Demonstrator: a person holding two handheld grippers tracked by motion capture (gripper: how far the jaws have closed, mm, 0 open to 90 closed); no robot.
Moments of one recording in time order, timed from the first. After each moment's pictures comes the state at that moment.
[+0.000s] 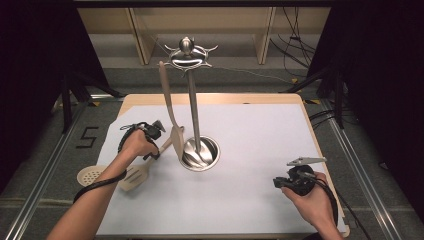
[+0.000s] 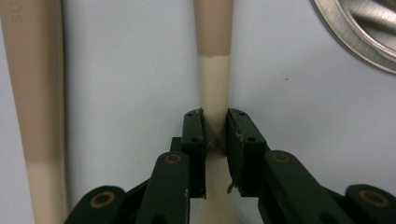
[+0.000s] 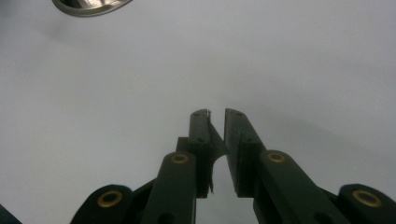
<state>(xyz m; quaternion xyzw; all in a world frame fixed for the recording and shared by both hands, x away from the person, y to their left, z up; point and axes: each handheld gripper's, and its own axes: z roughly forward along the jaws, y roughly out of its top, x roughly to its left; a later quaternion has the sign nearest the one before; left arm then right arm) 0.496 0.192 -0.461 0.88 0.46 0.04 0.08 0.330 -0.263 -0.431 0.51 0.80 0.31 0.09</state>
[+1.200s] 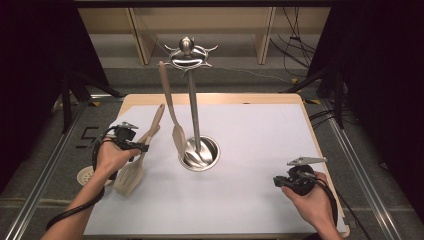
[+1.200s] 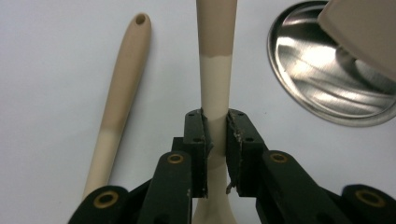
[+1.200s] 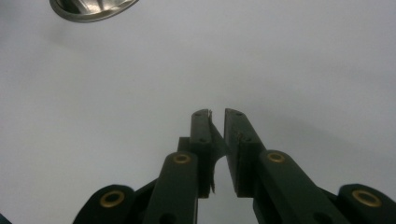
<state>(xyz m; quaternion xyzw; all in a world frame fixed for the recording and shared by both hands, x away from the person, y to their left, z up) 0.438 0.249 -0.429 0.79 0.50 0.14 0.33 0.329 -0.260 -0.431 0.52 0.79 0.31 0.13</state>
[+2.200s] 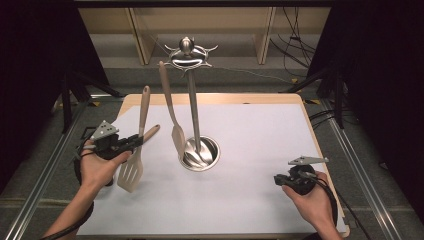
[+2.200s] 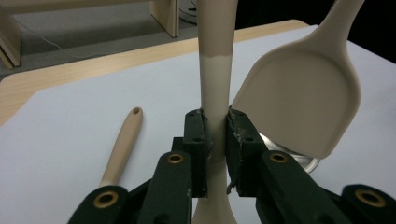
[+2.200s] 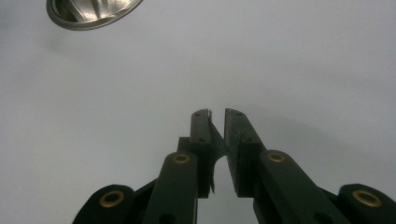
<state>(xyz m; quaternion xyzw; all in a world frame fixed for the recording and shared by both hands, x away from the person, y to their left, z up) 0.379 0.252 -0.383 0.72 0.45 0.22 0.48 0.330 -0.264 -0.430 0.51 0.79 0.31 0.13</state>
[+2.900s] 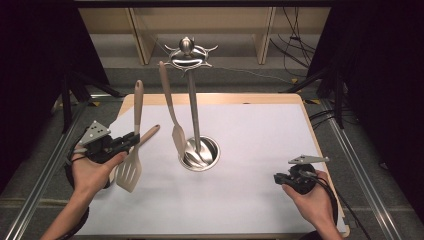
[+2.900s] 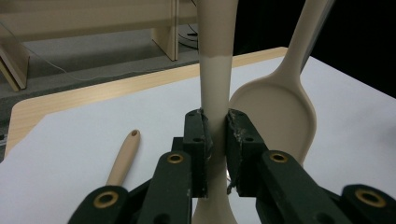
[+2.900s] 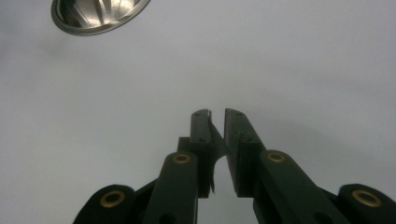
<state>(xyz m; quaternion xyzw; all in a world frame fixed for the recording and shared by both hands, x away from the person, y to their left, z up) 0.357 0.251 -0.362 0.70 0.44 0.24 0.50 0.329 -0.261 -0.424 0.52 0.79 0.32 0.12</state>
